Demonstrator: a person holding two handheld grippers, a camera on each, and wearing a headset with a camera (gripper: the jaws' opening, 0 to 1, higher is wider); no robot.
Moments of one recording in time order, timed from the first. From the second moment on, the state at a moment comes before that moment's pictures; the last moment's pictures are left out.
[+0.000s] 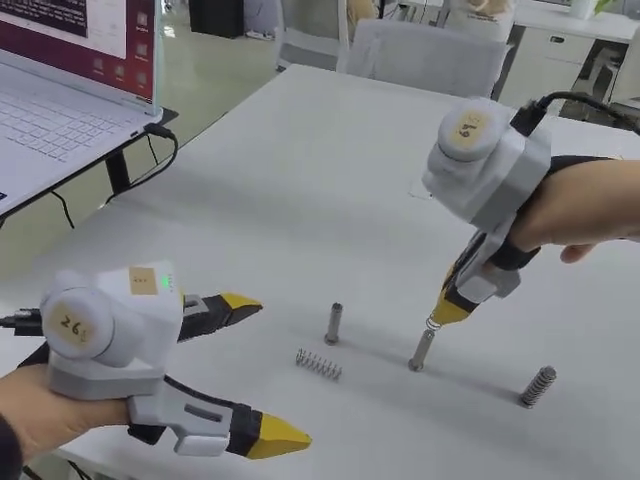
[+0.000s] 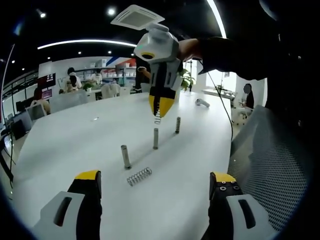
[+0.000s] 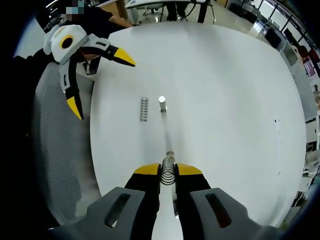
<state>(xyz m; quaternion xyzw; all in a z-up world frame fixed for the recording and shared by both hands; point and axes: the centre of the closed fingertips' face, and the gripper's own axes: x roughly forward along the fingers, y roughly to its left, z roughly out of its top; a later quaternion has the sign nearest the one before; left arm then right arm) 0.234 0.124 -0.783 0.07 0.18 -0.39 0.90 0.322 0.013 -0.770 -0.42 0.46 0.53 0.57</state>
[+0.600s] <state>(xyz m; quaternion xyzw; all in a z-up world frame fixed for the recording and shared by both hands) 0.235 0.124 -0.784 0.08 0.18 -0.39 0.90 0.327 0.011 -0.783 -0.42 0.47 0.53 0.57</state>
